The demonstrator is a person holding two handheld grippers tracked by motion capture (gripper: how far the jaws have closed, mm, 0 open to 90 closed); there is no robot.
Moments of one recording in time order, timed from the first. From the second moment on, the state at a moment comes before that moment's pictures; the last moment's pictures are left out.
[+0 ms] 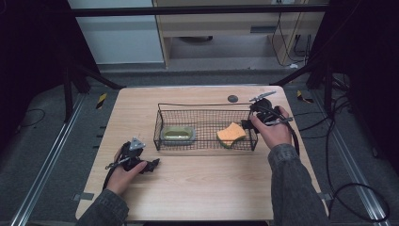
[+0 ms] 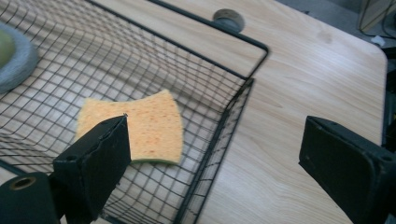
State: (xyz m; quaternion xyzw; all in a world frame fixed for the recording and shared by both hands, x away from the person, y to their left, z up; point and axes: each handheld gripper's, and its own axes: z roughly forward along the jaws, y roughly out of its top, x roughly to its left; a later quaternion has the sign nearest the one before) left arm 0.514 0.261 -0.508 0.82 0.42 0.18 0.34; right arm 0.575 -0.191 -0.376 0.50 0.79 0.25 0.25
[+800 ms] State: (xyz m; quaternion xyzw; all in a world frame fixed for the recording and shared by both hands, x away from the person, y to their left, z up) left arm 0.514 0.261 -0.508 0.82 0.42 0.18 0.34; right arm 0.556 -0.278 -0.415 0.57 0.73 0.26 0.28
